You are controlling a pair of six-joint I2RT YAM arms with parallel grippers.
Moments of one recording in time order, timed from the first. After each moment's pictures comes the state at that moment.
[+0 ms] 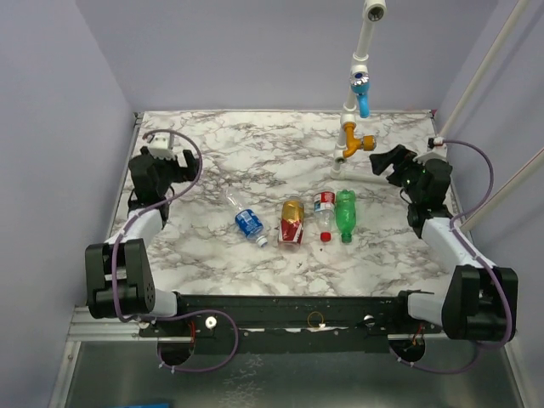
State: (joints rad) left arm 0.13 1.42 0.62 0.61 0.32 -0.07; right arm -0.07 1.22 0.62 0.46 -0.19 0.49
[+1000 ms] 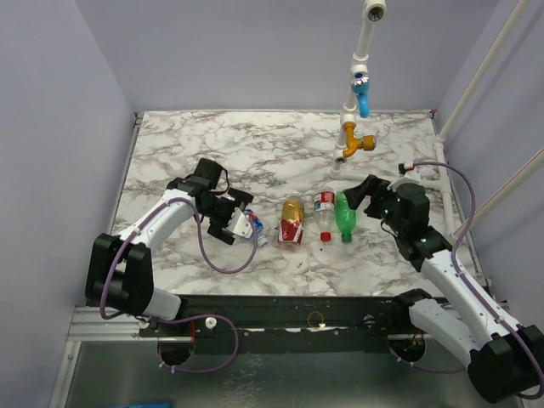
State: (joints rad) left arm -0.29 1.40 0.97 -0.78 0.65 1.71; right arm 0.30 0.86 0.56 -0.05 0.03 0.54
